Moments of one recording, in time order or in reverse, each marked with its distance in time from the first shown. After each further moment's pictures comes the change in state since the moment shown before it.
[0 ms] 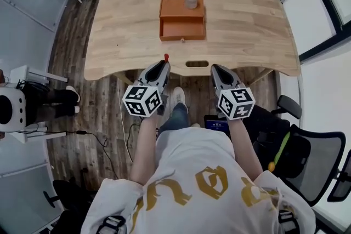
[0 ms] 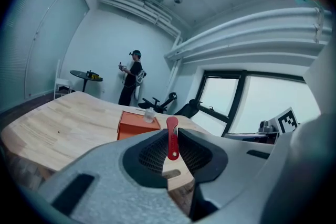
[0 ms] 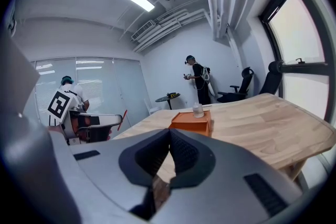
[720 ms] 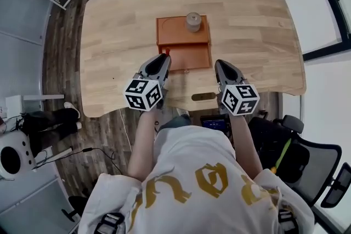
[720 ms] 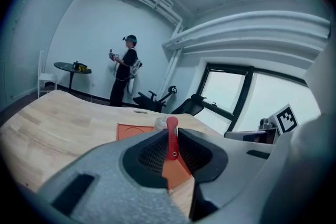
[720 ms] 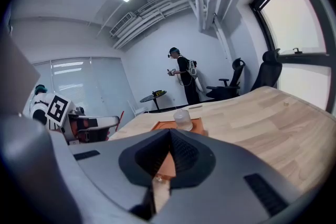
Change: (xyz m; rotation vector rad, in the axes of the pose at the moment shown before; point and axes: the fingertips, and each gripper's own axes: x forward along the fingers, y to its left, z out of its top) left arm 0.192 0.128 0.073 0.006 0.100 -0.082; right arm 0.188 -0.102 0.063 0.099 0.046 -0.115
